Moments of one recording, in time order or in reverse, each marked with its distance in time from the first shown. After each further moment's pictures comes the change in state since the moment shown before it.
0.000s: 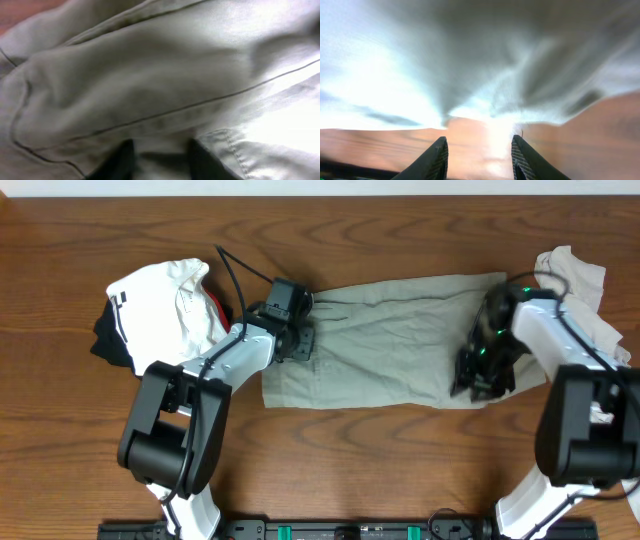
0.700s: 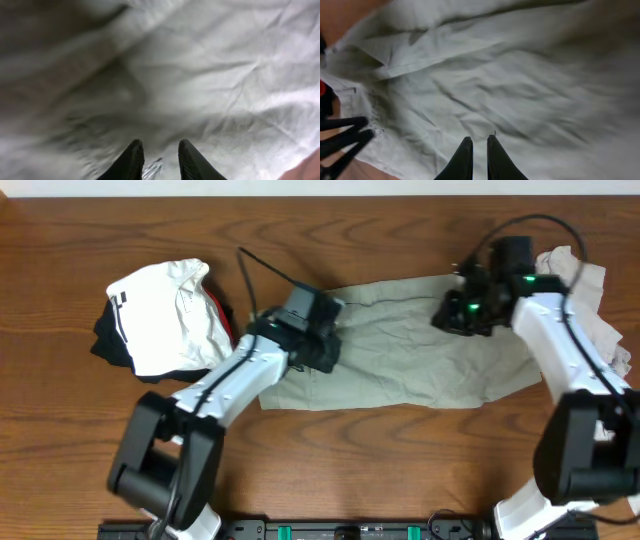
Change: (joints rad) left arm -0.132 -0.097 0.003 -0.069 0.169 0.018; right arm 0.124 -0.032 0.066 0.419 -0.170 0.047
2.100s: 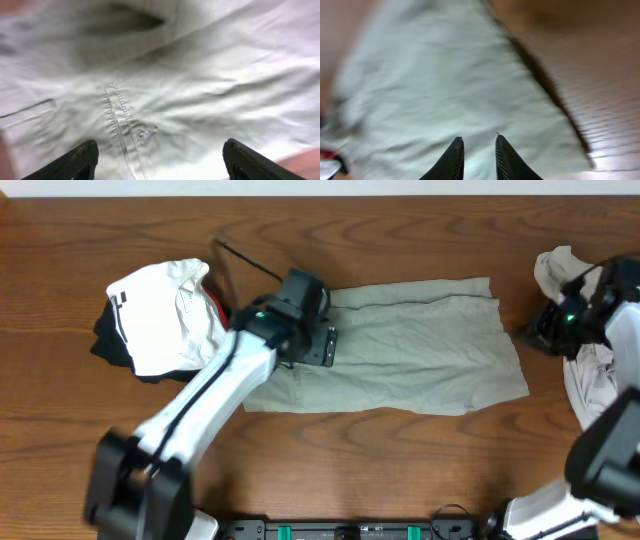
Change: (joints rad) left arm 0.015 -0.177 0.131 -0.313 -0.148 -0.192; right arm -0.467 -0.044 0.049 -0.202 -0.052 -0.029
